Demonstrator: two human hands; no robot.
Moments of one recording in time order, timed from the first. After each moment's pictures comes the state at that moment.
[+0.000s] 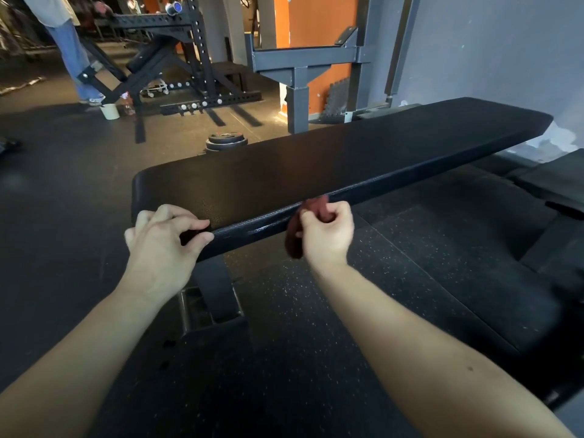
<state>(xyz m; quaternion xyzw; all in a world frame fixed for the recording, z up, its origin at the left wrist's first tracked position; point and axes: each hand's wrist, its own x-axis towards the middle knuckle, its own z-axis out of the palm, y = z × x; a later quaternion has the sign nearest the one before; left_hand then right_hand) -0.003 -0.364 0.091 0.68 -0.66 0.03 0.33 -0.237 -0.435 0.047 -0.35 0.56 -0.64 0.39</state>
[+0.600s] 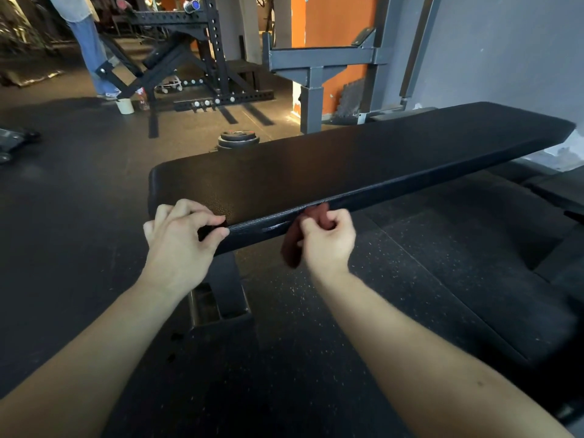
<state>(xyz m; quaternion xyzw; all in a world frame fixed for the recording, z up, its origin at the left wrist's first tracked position) -0.004 -0.364 0.085 0.66 -0.66 0.04 0.35 -0.215 -0.420 0.044 -0.36 0.56 -0.63 0.40</state>
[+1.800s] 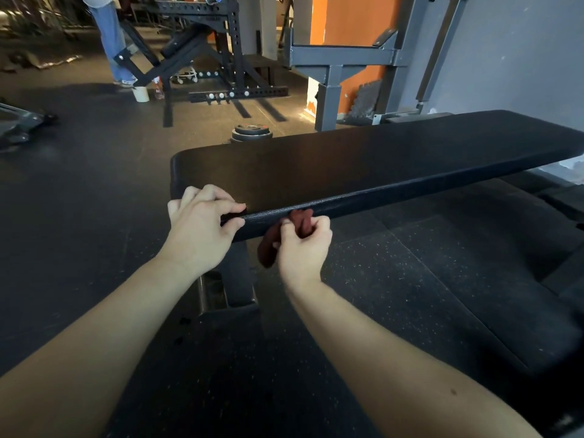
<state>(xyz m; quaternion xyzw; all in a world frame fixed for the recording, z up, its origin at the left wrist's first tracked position) 0.002 -0.362 0.093 0.65 -0.69 0.04 0.31 -0.155 -0.390 0.038 -0.38 0.54 -0.63 0.41</state>
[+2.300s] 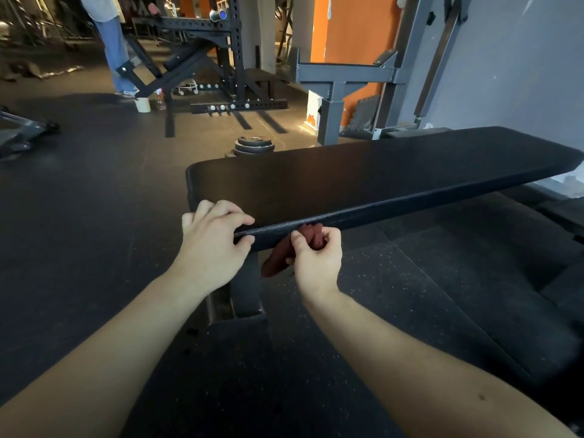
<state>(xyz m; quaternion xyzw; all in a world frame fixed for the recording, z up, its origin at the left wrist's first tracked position) 0.017 -0.349 0.099 0.65 -0.70 0.03 0.28 -0.150 -0.377 0.049 -0.39 0.56 -0.60 0.42</state>
